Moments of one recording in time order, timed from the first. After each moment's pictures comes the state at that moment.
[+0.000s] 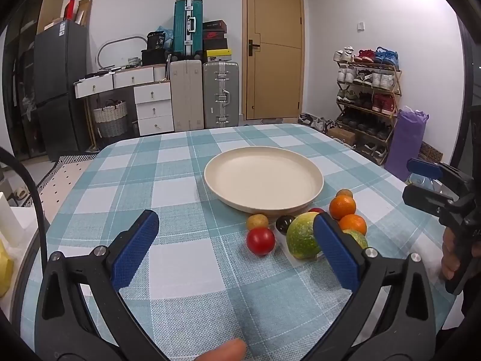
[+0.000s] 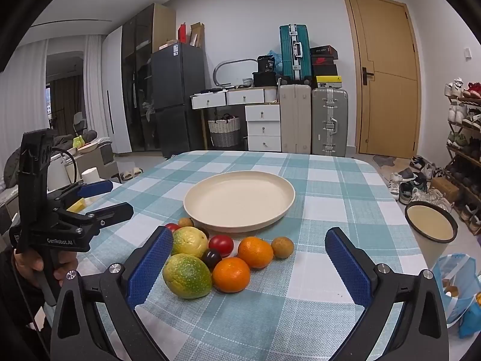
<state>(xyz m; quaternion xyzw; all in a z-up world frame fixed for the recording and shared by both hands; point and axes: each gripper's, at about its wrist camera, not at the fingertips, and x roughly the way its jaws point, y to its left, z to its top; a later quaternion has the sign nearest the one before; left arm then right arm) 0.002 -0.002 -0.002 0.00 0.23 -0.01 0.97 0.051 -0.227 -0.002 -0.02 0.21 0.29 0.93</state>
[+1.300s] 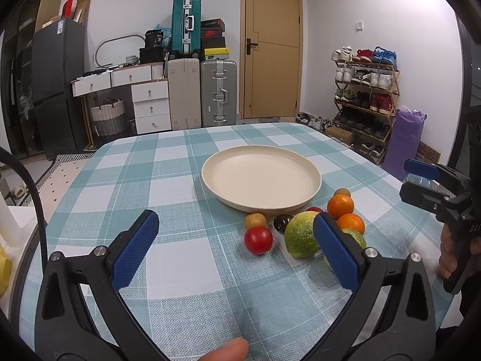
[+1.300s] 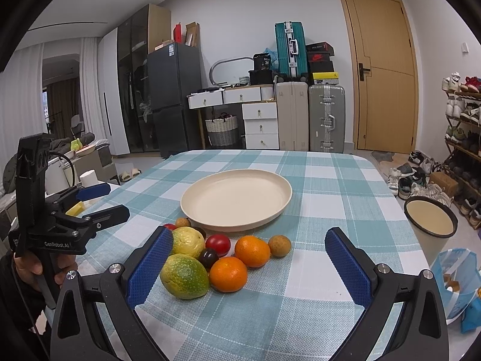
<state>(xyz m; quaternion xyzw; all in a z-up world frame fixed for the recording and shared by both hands) 0.004 -0.003 -0.003 -0.01 0.23 -0.01 0.97 0.051 -0.227 -0.009 -0.02 0.22 0.29 0.93</state>
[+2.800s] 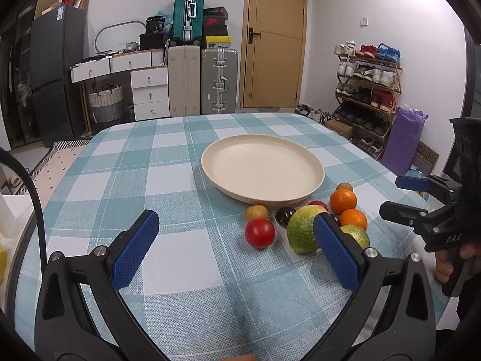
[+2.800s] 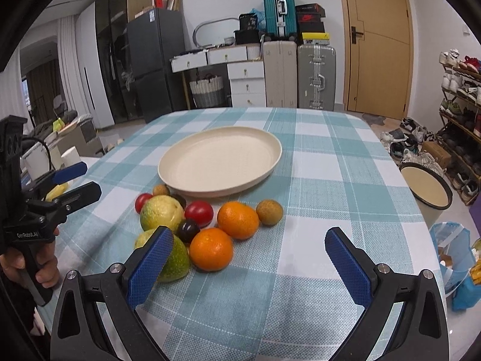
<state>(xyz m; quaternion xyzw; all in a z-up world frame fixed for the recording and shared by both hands) 0.014 0.006 -0.009 -0.02 0.27 -0.01 0.96 0.074 -0.214 -0.027 -0.04 0.33 0.25 0.91</state>
